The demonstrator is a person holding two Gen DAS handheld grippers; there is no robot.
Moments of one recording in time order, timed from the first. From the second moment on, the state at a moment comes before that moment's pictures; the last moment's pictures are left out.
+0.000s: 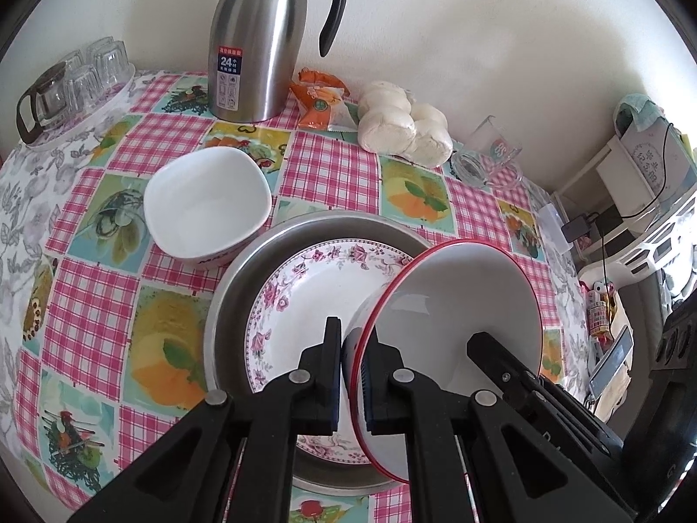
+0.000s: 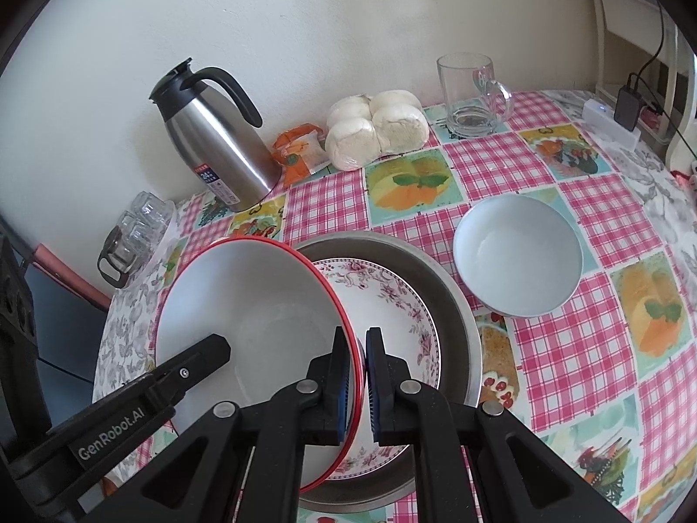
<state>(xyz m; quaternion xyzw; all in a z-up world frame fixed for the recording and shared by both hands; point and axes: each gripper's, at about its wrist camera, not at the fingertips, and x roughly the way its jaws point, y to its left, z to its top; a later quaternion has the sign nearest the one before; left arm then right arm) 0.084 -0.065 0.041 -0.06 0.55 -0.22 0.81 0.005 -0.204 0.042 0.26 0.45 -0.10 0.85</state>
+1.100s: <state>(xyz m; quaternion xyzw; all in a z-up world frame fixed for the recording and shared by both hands) 0.102 -0.075 -0.010 -0.04 0.60 -0.20 0.78 0.021 -0.212 -0.003 0.30 0.49 -0.11 0.81</state>
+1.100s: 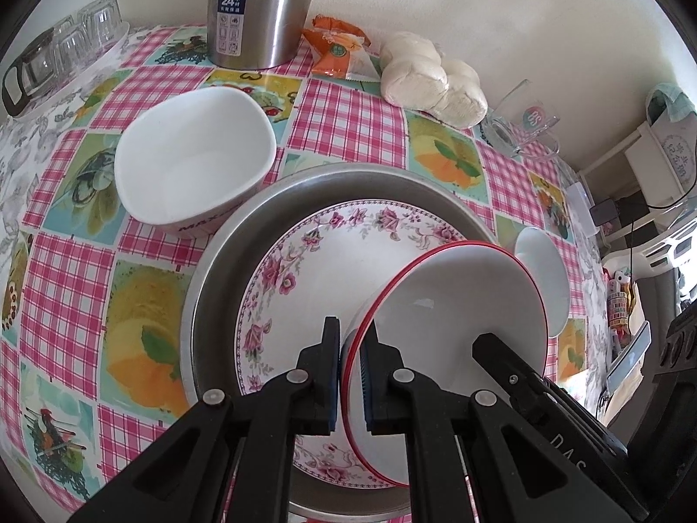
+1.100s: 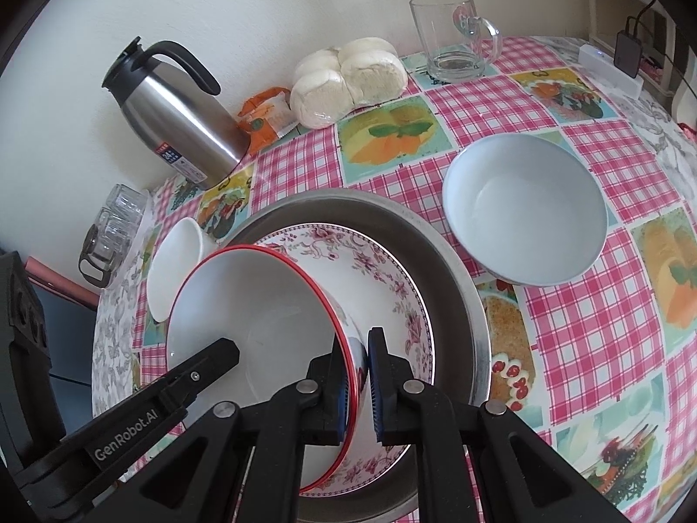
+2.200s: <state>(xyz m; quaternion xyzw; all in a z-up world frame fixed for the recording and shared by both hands) 0.111 -0.065 -0.023 -0.06 0.60 -0.18 0.77 0.036 -0.208 -0.016 0.30 0.50 -0.10 0.81</state>
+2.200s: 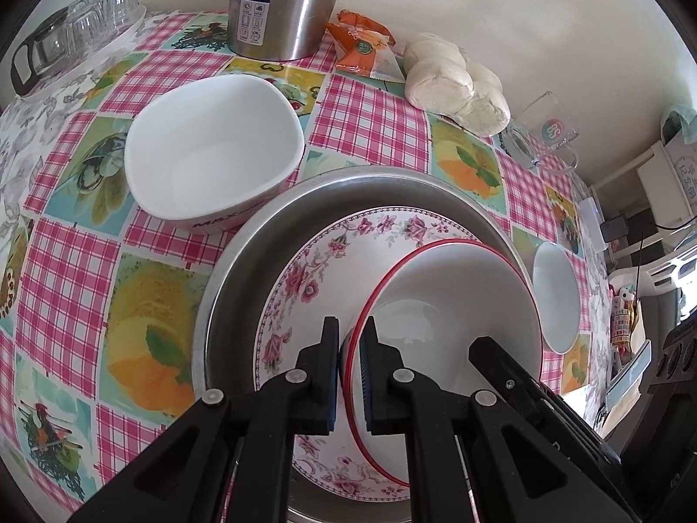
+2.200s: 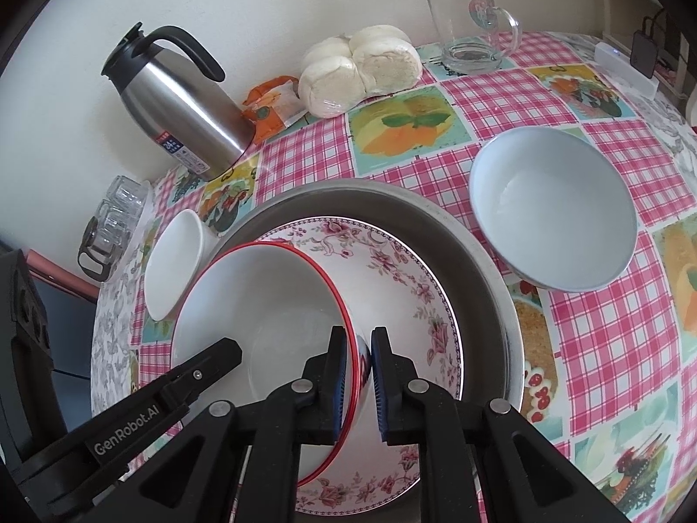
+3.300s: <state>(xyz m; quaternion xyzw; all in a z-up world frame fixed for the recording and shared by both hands) 0.111 -0.039 0.039 -0.07 0.55 -0.15 0.82 0.015 -0.213 0.064 0.22 0.45 -0.14 0.86</state>
